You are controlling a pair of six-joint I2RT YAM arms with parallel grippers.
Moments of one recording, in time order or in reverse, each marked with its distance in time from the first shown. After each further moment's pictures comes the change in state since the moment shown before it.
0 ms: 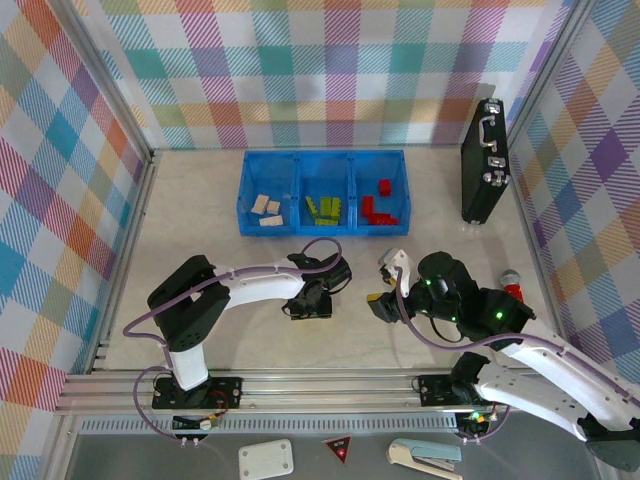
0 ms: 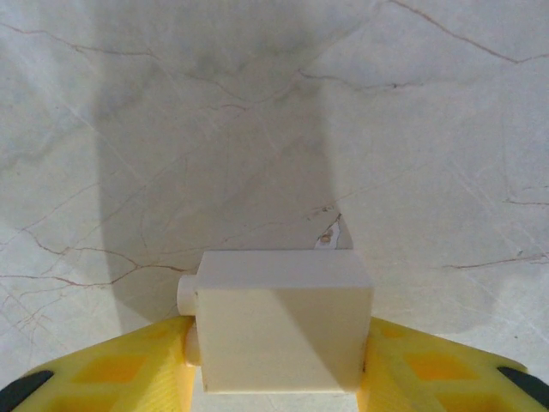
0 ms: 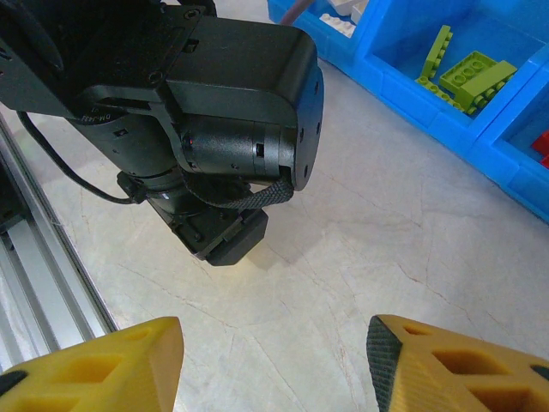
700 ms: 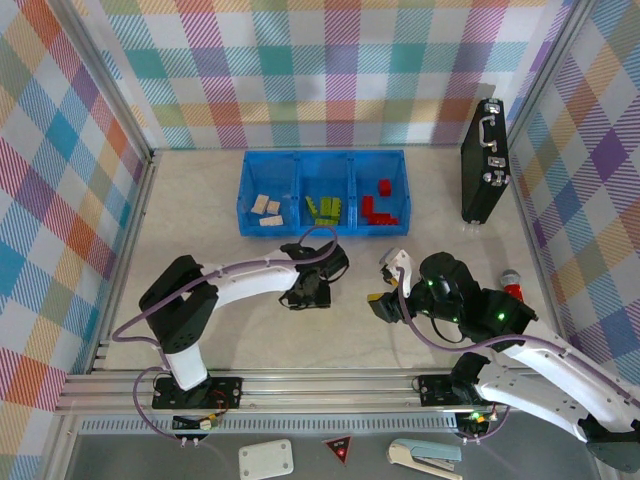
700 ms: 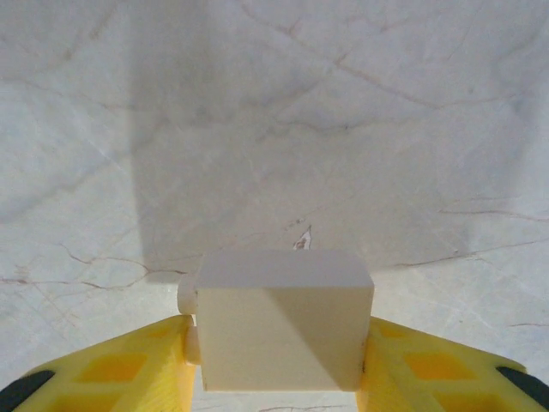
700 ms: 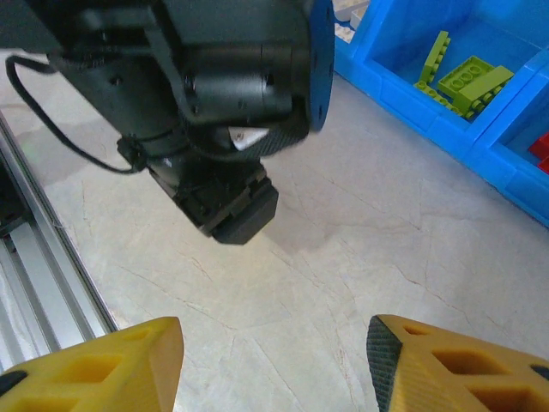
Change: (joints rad) left arm 0.062 -0.048 0.060 -0.056 -0.015 0.062; right arm 0.000 -0.011 0.000 0.000 0.000 0.000
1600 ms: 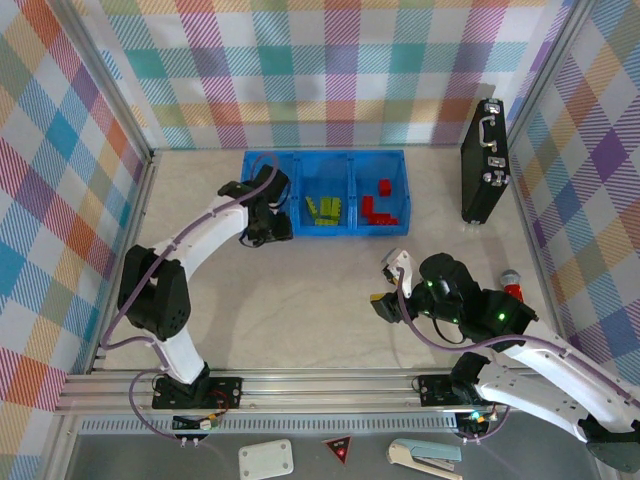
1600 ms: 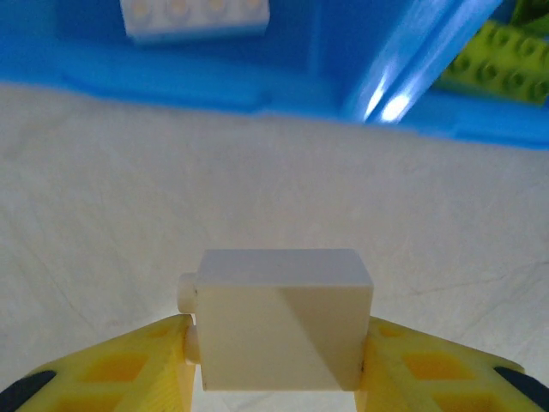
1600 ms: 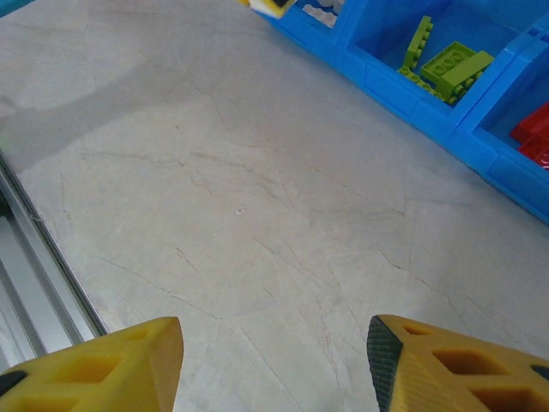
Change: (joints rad) left arm 0.452 0.000 0.292 -0.101 0.057 0.399; right arm 0.000 -0.003 0.000 -0.032 0.042 0.000
